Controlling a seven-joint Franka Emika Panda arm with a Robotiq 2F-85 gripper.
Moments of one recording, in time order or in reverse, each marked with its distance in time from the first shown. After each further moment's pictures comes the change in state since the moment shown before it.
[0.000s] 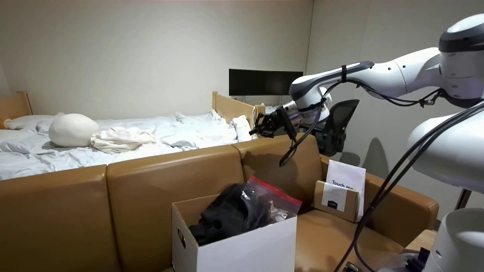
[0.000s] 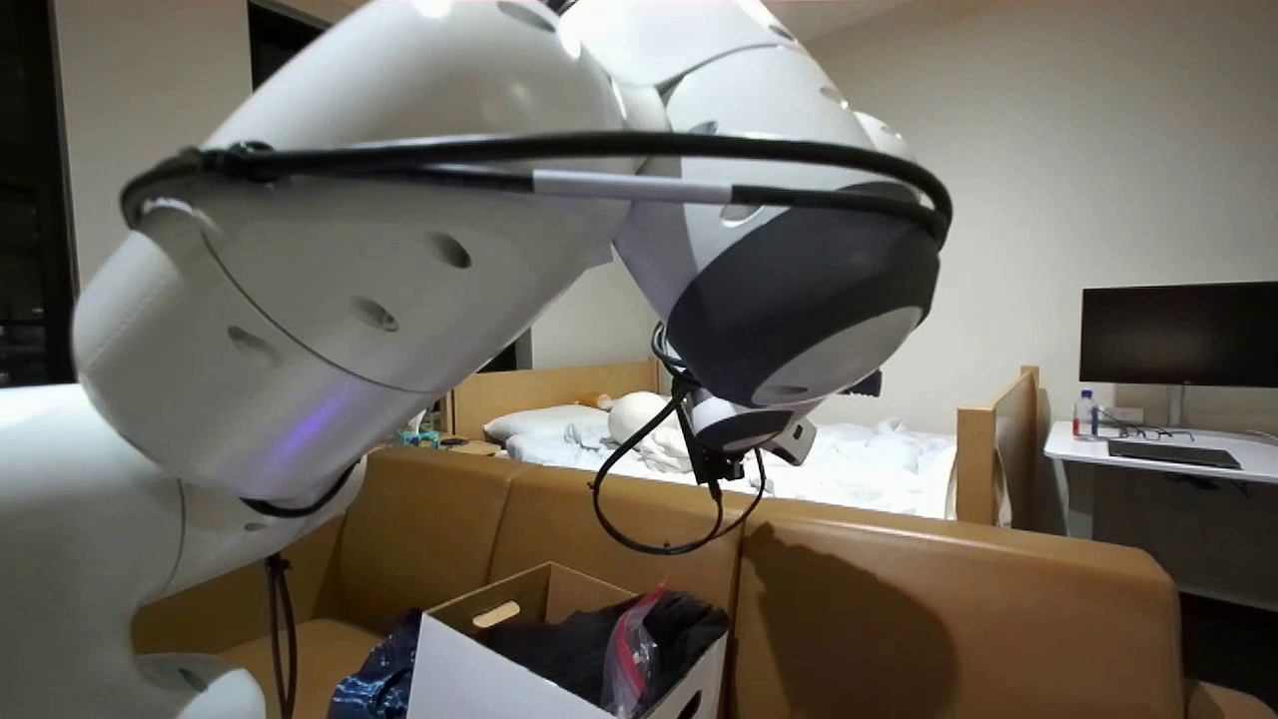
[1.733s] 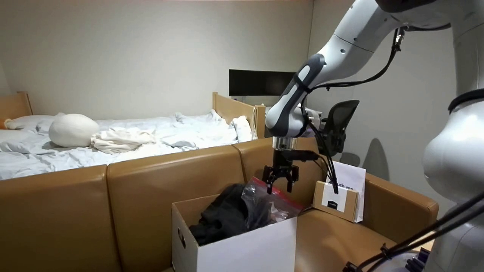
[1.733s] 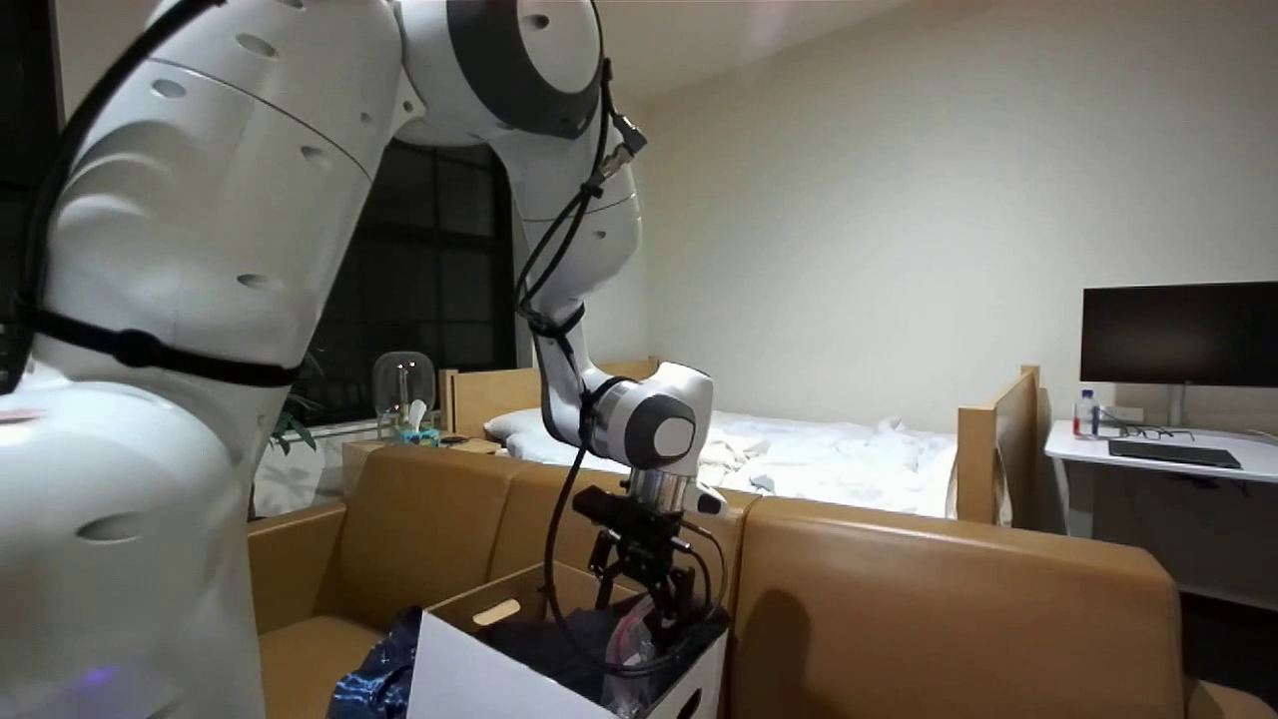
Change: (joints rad) arm 0.954 -0.674 -0.957 -0.213 0.002 -0.410 -0.157
